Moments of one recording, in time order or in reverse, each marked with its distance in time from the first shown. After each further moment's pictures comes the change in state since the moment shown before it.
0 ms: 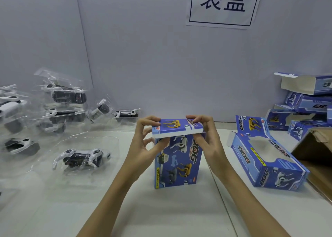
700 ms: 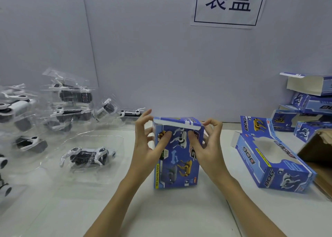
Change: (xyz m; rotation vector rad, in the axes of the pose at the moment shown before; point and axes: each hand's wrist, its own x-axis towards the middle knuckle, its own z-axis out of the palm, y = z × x) left_hand -0.003 -0.005 0.007 0.057 0.146 0.119; right_hand -0.008 0.001 0.027 -0.032 0.135 -0.013
